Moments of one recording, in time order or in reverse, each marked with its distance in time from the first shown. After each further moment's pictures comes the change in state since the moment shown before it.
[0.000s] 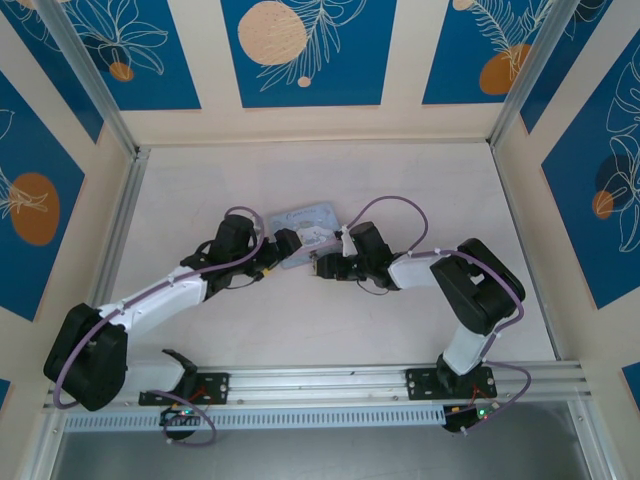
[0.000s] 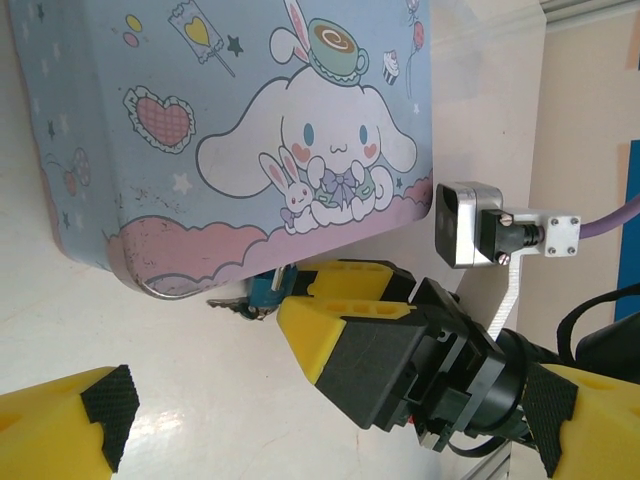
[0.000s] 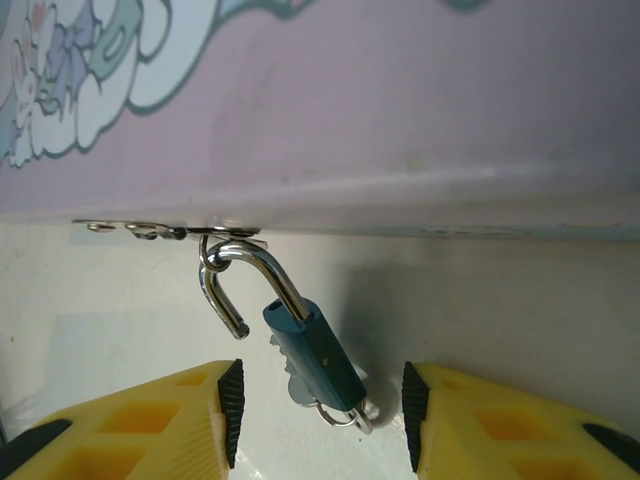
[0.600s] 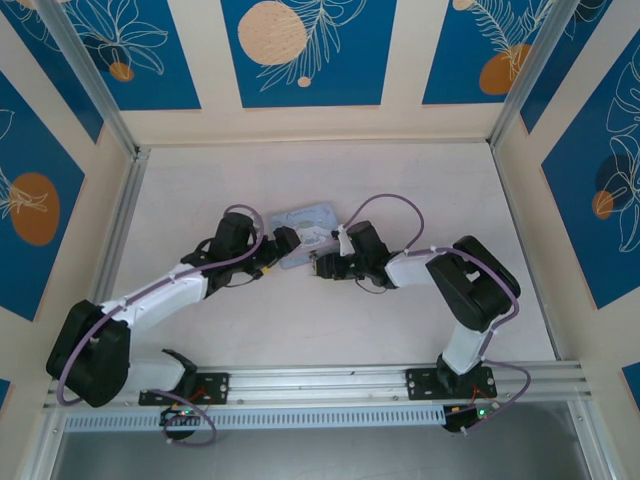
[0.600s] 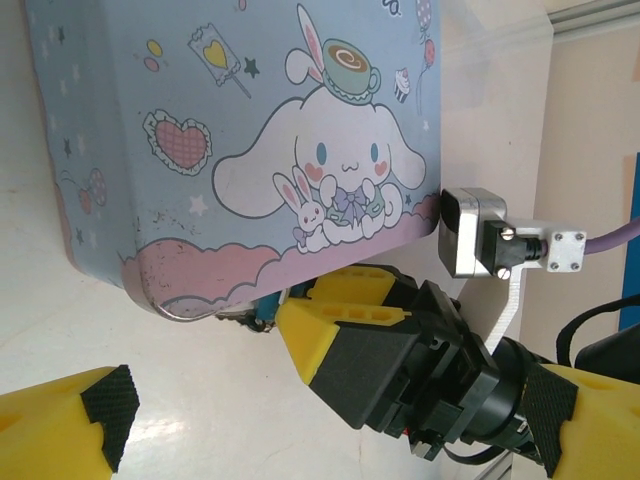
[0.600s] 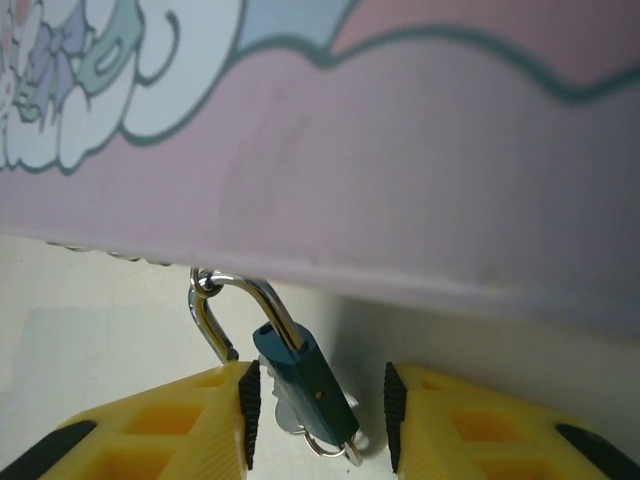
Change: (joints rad) left arm 0.016 0.024 0.013 -0.002 0.000 0.000; right arm 0.010 0.034 0.027 0.000 0.016 -0.055
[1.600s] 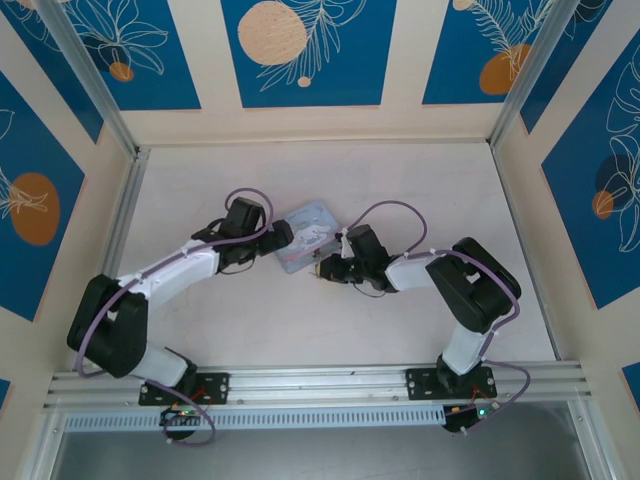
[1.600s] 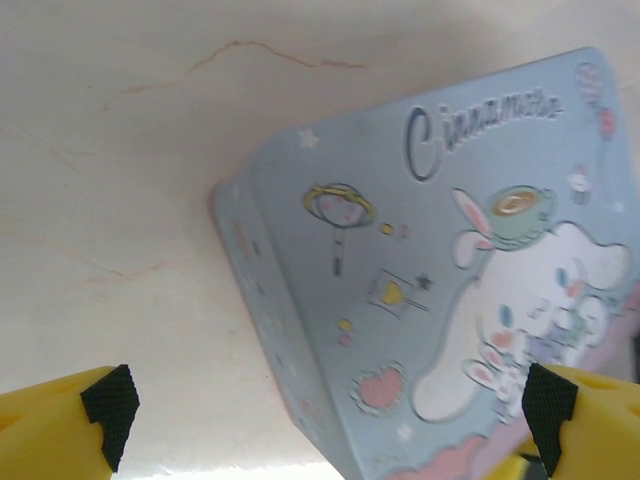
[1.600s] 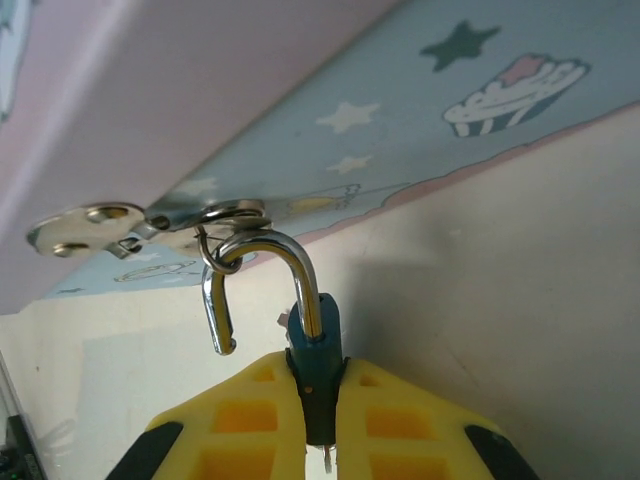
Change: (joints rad) left arm 0.027 0.185 0.203 -0.239 -0.287 0.248; right arm 0.010 -0.015 -0.034 0.030 0.005 0.208
